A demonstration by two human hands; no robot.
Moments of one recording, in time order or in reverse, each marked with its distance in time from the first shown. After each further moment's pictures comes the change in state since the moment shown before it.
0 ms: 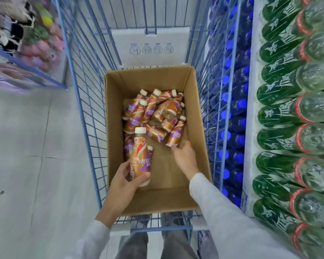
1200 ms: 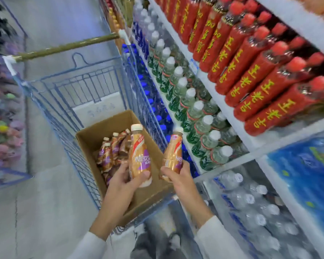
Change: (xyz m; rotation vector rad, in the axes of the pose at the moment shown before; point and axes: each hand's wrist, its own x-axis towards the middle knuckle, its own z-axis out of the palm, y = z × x) left_hand -0.173 0.082 -0.016 -0.024 -0.476 0.465; right_hand -0.306 0.021 -0.068 0.672 0.259 -0.212
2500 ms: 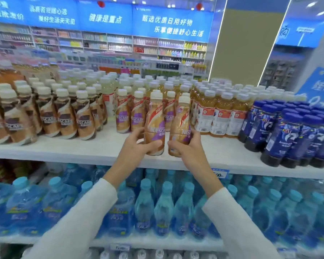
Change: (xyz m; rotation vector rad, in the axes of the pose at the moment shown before) left_hand -0.353 0.034 0.630 0.273 -1.260 0.551; right_hand -0.474 0.061 -0.553 0.277 1.183 -0.594
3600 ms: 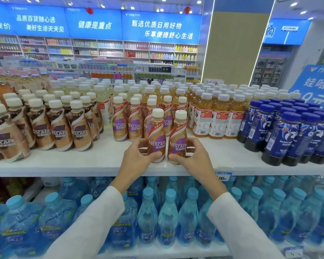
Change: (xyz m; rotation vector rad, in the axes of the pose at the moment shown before) left_hand 0.028 -0.031 -0.002 0.304 0.056 -0.004; right_hand 0.020 0.038 -0.018 -0.340 0.092 -0.131
